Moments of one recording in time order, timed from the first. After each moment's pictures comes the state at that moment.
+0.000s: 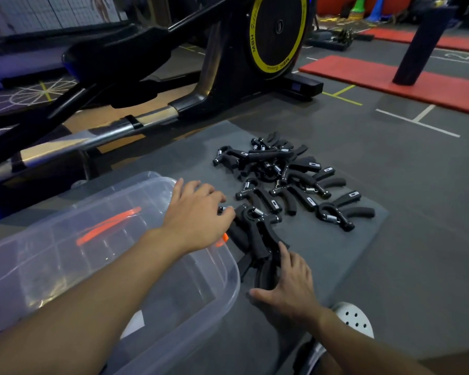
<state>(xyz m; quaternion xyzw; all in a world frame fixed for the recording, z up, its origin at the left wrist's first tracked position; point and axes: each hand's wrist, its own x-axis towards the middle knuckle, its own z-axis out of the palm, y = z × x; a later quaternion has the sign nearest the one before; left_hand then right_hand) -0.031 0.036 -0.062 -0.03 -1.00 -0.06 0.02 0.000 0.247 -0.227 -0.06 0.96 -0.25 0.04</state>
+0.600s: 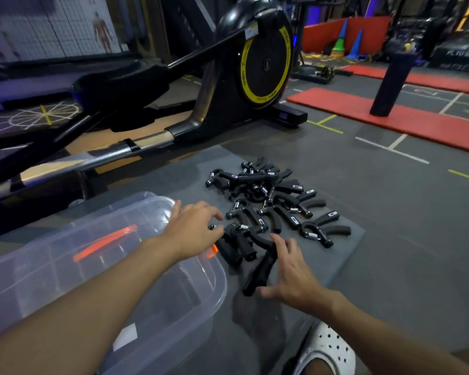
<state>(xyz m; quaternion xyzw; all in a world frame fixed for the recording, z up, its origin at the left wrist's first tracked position) -0.021 0.040 -0.041 -0.04 -0.99 -0.16 -0.01 -0.007 0.274 -0.133 -0.18 0.93 -0.30 0.04</state>
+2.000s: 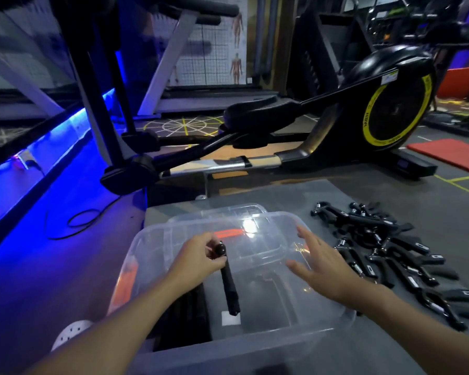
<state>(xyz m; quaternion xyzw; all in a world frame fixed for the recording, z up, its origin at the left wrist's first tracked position) 0.133 -0.141 -0.065 0.17 -0.87 -0.42 0.16 0.012 0.116 -0.033 -0.37 0.90 -0.23 0.05</state>
